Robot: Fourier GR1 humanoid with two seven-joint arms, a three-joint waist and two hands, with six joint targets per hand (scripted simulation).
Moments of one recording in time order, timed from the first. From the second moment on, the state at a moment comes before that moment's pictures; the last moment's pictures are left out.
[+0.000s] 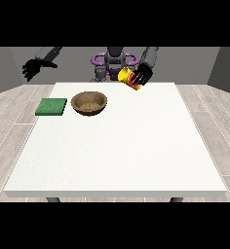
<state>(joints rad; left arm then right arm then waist) -0.64 0.08 -0.19 -0.78 -0.67 0.59 -0.18 -0.30 -0.47 -0.40 -0.80 -0.23 0.37 -0.44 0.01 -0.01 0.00</state>
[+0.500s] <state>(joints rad) -0.66 0.02 -0.33 -0.85 -0.93 0.54 0.07 -0.26 -0.49 -0.42 -0.68 -0.22 0.40 -0.53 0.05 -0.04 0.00</state>
